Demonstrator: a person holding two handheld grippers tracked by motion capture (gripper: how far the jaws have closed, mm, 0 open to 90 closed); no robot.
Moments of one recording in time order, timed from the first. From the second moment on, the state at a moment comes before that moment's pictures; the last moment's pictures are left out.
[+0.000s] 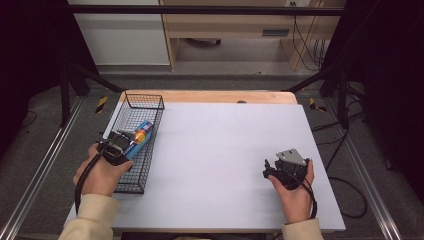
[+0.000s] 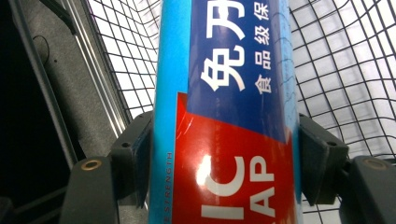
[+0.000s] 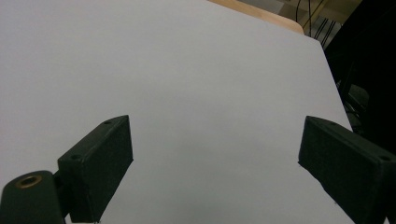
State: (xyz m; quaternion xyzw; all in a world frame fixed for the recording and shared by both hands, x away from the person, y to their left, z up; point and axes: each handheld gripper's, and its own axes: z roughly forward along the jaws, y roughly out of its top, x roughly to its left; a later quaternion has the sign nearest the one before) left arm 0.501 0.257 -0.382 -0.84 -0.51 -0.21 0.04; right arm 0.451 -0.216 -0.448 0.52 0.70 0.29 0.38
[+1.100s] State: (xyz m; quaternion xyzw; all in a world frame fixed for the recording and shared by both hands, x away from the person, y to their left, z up) left arm 0.456 0.216 -0.325 -0.84 -0.41 -0.31 -0.17; right arm 0.447 -0.220 -0.444 0.52 0.70 0.32 0.38
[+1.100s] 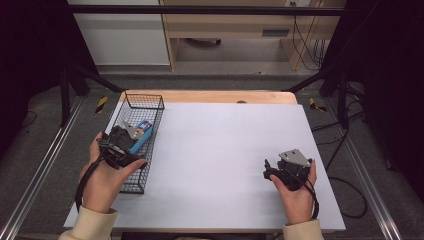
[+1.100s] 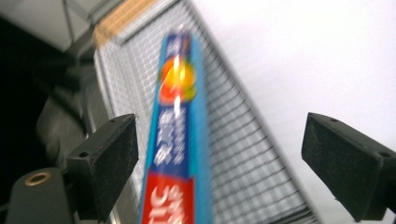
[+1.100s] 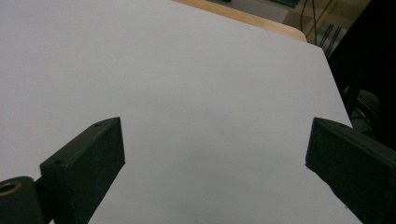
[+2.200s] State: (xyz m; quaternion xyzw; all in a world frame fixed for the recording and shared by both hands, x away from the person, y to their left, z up) left arm 0.451 0.143 -0.455 -0.88 -0.23 -0.18 -0.38; right arm 0.418 -0.243 -0.453 0.52 0.69 0.35 0.35
